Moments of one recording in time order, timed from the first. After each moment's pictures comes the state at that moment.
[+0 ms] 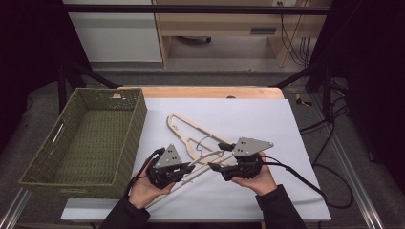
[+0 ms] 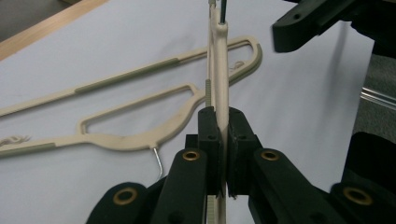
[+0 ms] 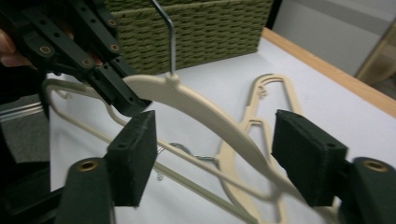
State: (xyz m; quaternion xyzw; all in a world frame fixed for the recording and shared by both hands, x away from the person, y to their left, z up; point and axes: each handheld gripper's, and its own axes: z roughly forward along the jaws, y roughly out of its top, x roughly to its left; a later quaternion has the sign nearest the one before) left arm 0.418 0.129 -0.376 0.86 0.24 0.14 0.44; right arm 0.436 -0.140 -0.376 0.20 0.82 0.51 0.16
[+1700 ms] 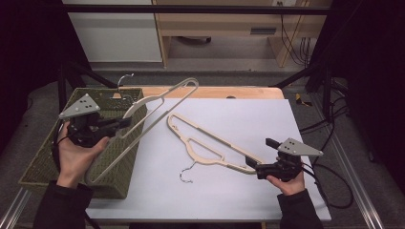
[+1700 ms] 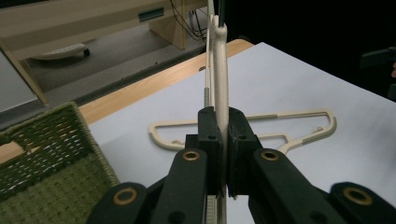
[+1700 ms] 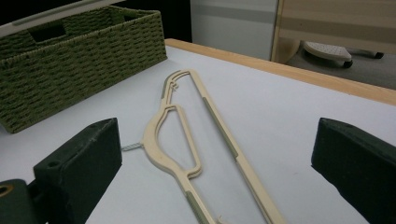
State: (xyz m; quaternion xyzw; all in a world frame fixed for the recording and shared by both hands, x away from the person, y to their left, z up) left arm 0.449 0.271 -0.259 0.78 0.35 0.21 0.47; right arm 0.423 -0.229 -0.386 0.37 0.73 0.54 0.22
